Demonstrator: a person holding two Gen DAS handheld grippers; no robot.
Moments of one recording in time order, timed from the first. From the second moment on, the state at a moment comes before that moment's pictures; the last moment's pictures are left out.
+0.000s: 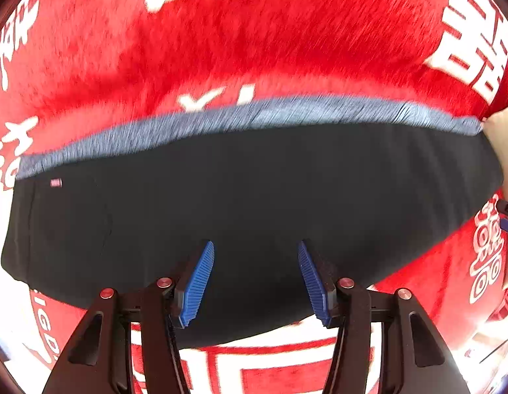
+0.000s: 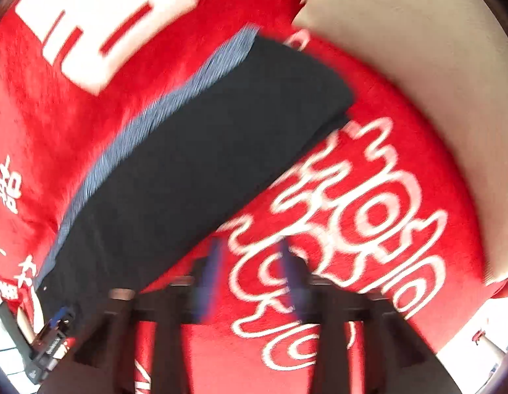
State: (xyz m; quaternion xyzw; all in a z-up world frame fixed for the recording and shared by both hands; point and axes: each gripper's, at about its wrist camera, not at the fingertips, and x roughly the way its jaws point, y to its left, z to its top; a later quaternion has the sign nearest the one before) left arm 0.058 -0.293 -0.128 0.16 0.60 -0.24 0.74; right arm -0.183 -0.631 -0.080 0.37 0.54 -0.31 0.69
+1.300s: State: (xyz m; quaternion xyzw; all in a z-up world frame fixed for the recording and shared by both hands) left arm 0.064 -0.414 -0.168 0.16 0.61 -0.18 0.76; right arm -0.220 -0.695 -0.080 0.41 0.52 -0.18 0.73
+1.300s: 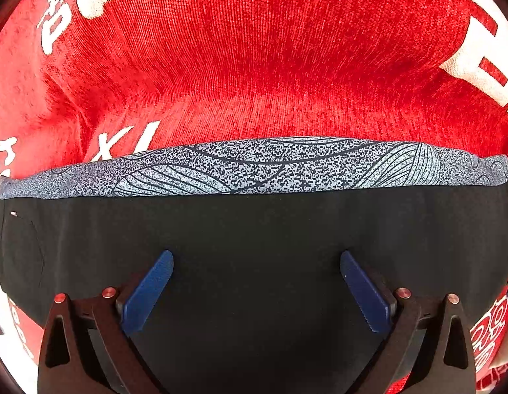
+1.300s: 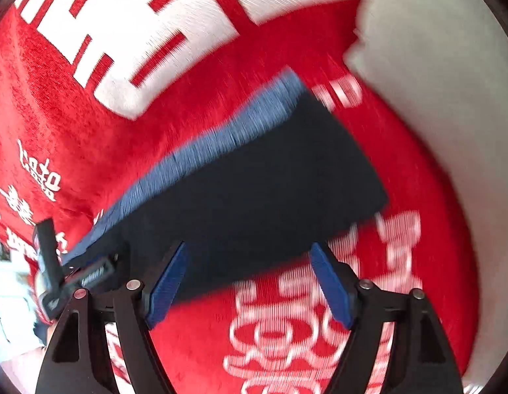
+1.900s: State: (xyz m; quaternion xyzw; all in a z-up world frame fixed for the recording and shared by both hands) left arm 0.009 -0.464 -0.133 0.19 0.62 -0.22 0.73; right arm -0.276 -0.720 -0.113 0.61 0.32 -0.21 0.69
